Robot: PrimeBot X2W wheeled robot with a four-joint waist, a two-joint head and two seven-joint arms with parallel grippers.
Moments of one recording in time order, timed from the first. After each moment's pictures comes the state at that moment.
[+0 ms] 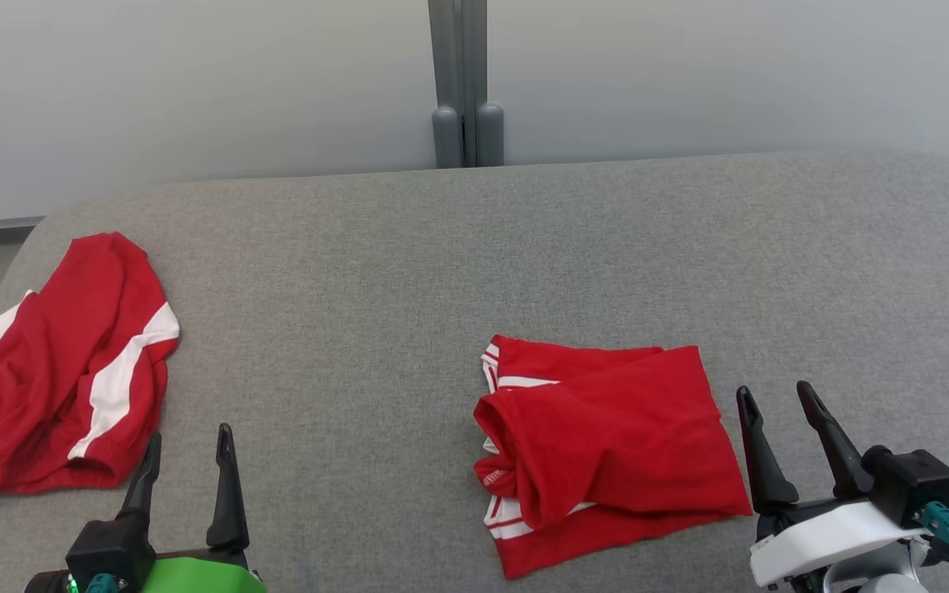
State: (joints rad) left arm 0.06 0.05 0.03 0.17 -0.17 -0.07 -0.26; right arm 0.04 -0.14 0.10 0.12 0.31 0.13 -0.26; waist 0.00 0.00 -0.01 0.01
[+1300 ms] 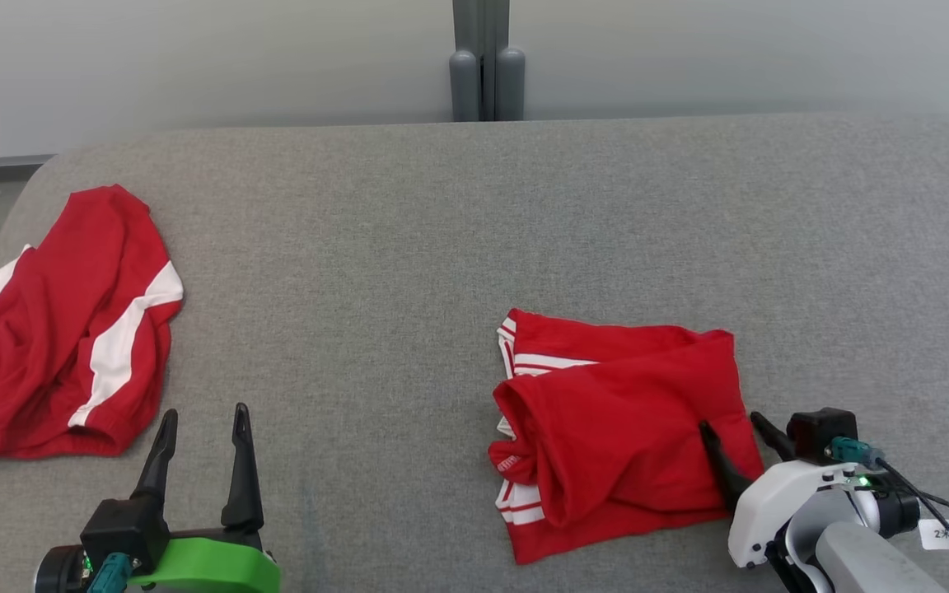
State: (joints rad) left arm 0.02 0.05 0.00 0.18 -0.17 -0.07 -0.26; right arm -0.32 -0.25 0.42 0.78 0.49 0.13 -0.24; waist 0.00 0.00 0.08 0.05
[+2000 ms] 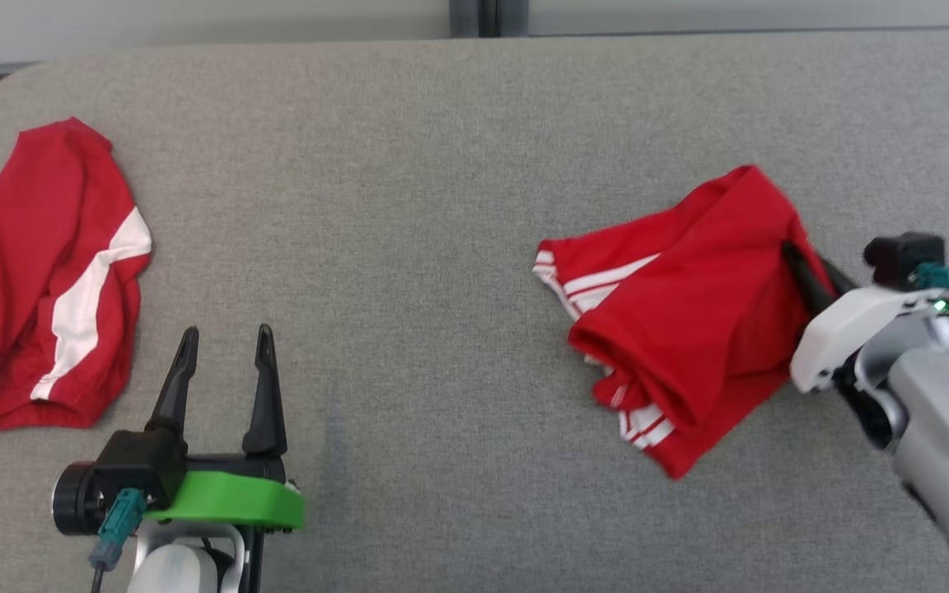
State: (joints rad) left arm -0.10 0.05 -0.07 0.14 -0.19 -0.05 -0.26; right arm -0.65 -0.41 0.58 0.84 0.69 0.13 -0.24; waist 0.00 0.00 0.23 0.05
